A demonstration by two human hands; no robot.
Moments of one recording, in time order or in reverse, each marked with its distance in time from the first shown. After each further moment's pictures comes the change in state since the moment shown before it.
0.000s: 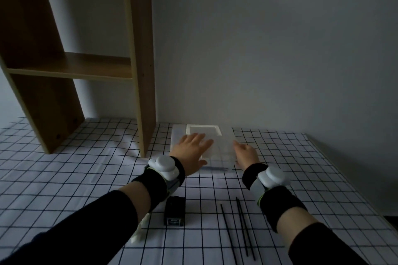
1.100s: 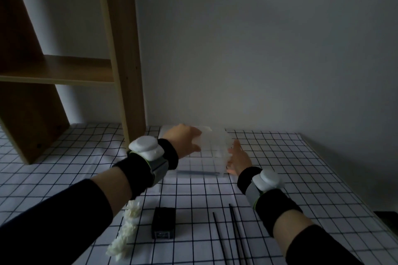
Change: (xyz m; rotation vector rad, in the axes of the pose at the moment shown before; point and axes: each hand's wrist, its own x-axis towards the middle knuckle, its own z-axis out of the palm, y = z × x) left_hand 0.035 -0.001 -0.051 -0.222 -0.046 -0.131; right_hand 0.008 0.002 -0.003 0.139 -0.097 0.141
